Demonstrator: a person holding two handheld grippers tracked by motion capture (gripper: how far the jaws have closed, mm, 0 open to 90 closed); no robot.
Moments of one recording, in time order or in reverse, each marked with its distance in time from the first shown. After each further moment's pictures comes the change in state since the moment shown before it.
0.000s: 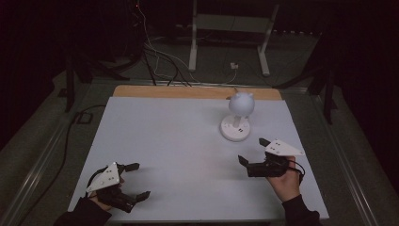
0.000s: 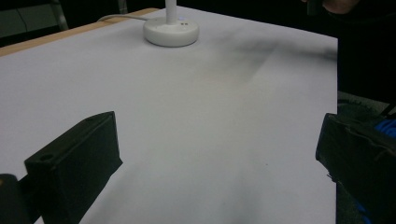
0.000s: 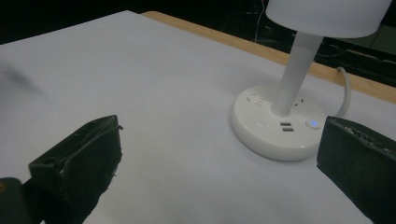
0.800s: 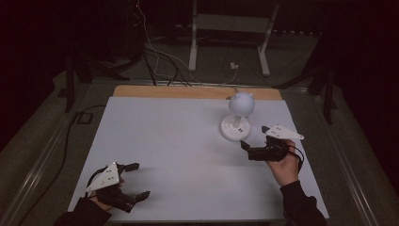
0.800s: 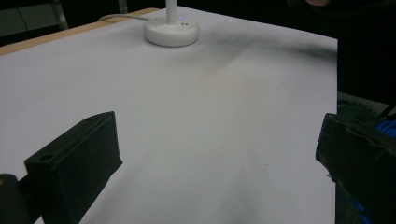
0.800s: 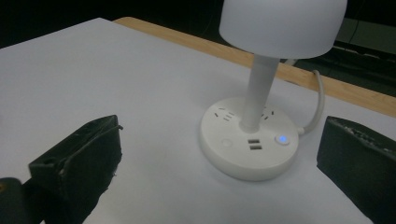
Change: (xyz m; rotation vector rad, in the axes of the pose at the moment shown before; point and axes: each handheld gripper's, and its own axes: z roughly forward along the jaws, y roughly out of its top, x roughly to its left) left arm 0.000 0.000 0.000 0.000 -0.001 -0.004; right arm -0.031 0.018 0.023 0.009 -0.056 0.041
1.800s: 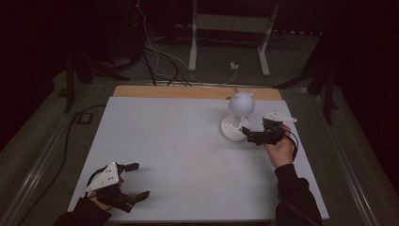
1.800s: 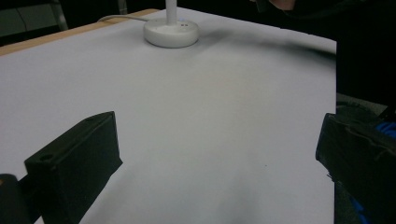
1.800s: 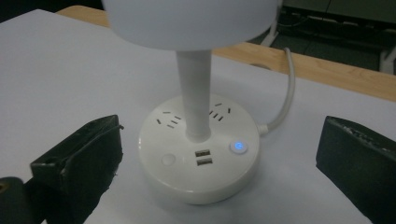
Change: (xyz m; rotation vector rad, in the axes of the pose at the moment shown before) left arm 0.000 0.000 -0.001 -0.004 -0.002 -0.006; right arm -0.045 0.002 0.051 0.076 -0.079 0.090
